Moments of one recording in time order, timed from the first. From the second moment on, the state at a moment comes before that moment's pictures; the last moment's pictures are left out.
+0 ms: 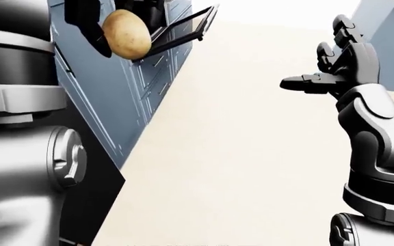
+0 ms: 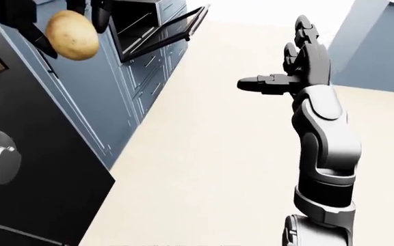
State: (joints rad) left arm -1.55 0.54 0.06 0.61 0.79 -0.27 -1.17; right arm -0.71 -0.44 -0.28 -0.14 0.28 0.69 -0.04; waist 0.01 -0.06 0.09
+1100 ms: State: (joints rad) left arm -1.55 0.54 0.07 0.63 0.80 -0.31 -1.15; right arm -0.71 -0.46 -0.30 -0.14 0.29 0.64 -0.05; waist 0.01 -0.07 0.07
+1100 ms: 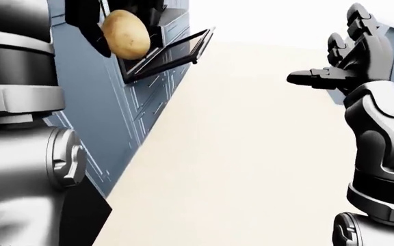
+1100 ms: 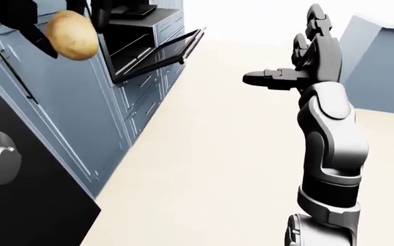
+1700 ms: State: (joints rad) left arm -1.53 0.56 0.07 0.66 0.81 -0.31 -1.15; right arm -0.71 -0.46 -0.29 -0.13 0.29 0.62 -0.05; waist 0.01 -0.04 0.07
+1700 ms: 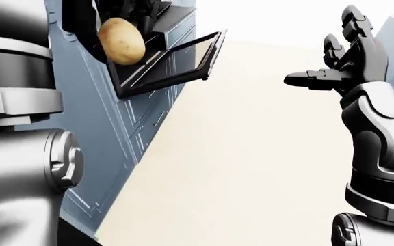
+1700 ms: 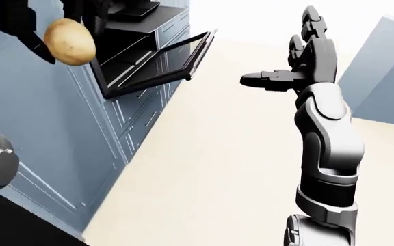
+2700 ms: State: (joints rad) left arm -1.51 0.57 0.07 0.65 0.84 -0.32 -1.15; right arm -0.71 -0.45 -0.29 -0.13 0.29 0.63 -0.04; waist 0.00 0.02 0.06
